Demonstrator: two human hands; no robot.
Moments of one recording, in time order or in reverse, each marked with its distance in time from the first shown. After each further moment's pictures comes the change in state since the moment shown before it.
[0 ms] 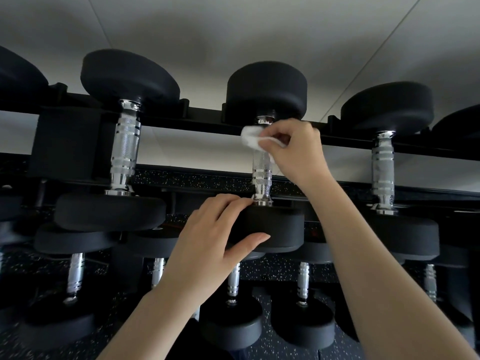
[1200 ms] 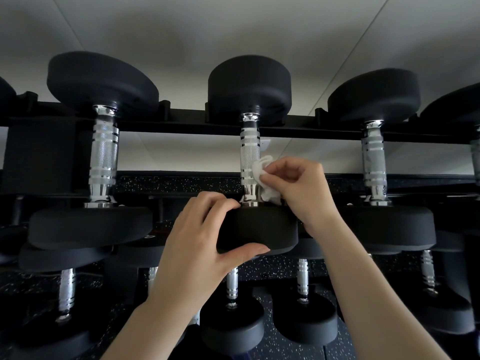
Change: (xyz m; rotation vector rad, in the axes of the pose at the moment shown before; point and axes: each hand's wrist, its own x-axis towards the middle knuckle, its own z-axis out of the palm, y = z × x) left_hand 0.005 0.000 0.001 -0.015 0.049 0.020; right_hand -0.053 0.033 -0.002 0.414 -0.022 0.246
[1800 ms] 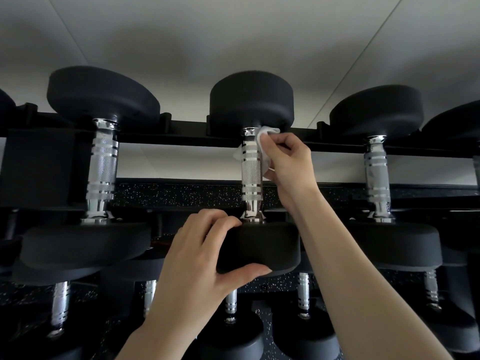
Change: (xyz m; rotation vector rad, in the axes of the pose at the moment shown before) left_hand 0.000 -0.003 0.002 0.008 0.000 0.013; right_hand 0.056 -0.018 0.025 0.419 0.078 0.115
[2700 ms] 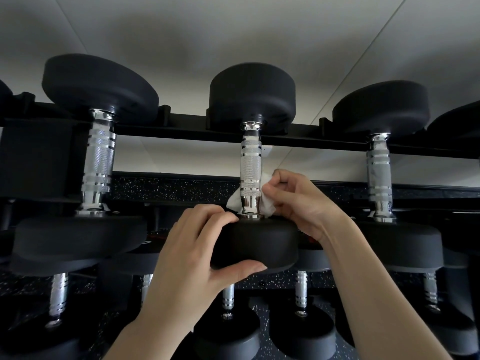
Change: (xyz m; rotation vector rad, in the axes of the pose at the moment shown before) left_hand -0.001 -0.001 0.003 -0.035 0.035 0.007; right_hand -0.026 0.017 -0.046 -0.028 -0.445 0.256
